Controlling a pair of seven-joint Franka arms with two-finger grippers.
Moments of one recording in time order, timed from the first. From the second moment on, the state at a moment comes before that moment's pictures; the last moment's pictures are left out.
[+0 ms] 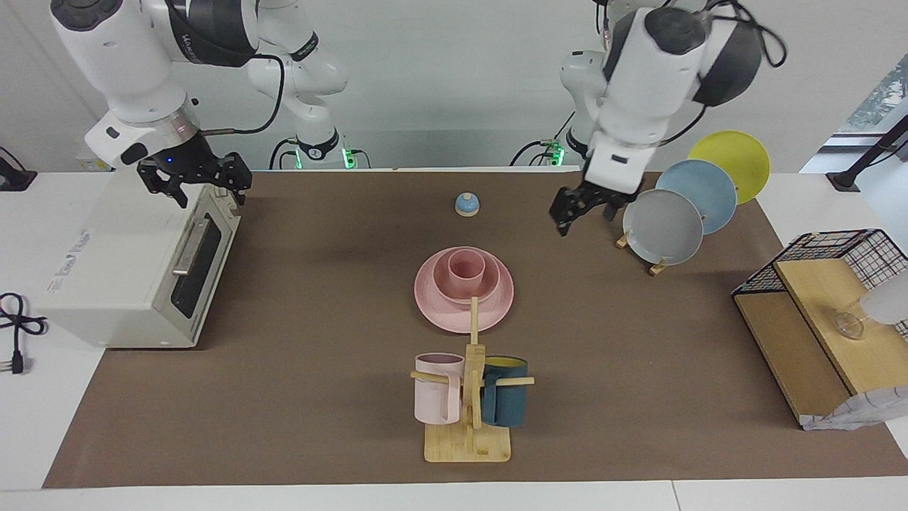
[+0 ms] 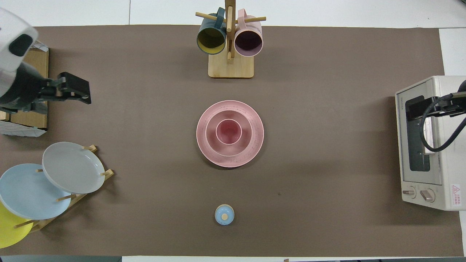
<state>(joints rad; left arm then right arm) -0.14 0.05 -0.05 -1.45 -0.02 1.48 -0.29 -0.03 0.01 -0.01 -1.59 -0.01 1.53 -0.10</state>
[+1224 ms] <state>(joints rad) -0.10 -0.05 -0.03 -1.55 -0.02 1.39 -0.16 -0.03 0.01 -0.04 -1.58 -0.01 1.53 -0.10</state>
